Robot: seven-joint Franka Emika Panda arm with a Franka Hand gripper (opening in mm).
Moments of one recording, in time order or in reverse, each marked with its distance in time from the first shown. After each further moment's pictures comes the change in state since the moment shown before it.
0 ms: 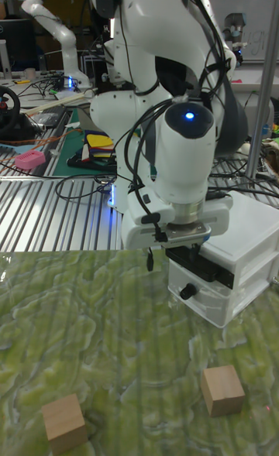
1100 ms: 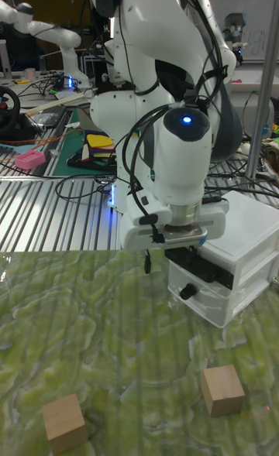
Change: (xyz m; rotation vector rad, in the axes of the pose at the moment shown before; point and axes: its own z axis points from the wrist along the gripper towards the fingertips) arm 0.005 -0.003 0.015 0.020 -0.033 0.016
